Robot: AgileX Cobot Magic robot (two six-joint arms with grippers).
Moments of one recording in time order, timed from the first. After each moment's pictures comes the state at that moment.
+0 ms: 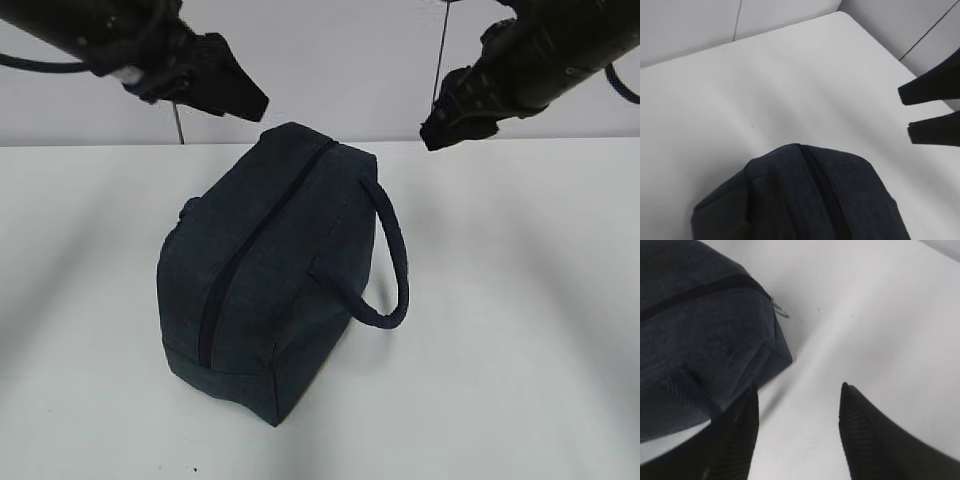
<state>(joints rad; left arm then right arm) -0.29 1.74 -1.48 -0.79 0.92 0.80 0.22 1.66 -1.38 0.40 0.75 -0.60</state>
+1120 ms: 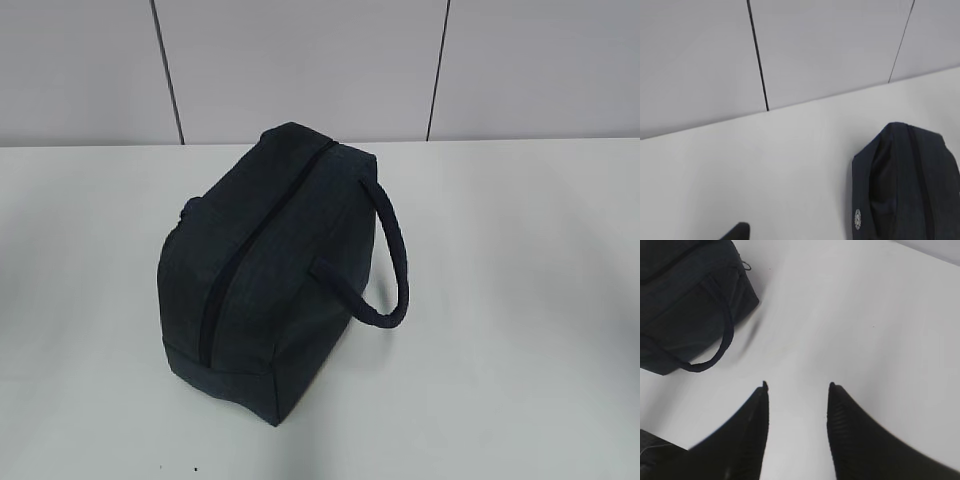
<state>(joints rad) -0.29 0.98 -1.48 0.02 1.27 0.08 0.22 1.07 -1.38 0.05 1.24 -0.18</state>
